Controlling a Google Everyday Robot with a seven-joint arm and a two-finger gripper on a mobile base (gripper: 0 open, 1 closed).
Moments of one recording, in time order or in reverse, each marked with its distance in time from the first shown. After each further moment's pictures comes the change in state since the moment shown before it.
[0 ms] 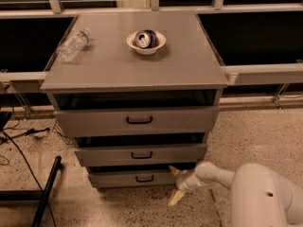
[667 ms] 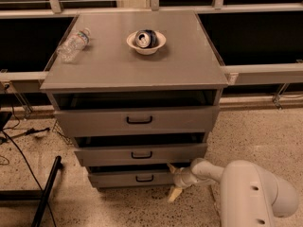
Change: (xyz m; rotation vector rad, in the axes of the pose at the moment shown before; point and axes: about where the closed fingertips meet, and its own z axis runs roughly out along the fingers) arm 0.010 -0.018 0.018 0.008 0.045 -0.024
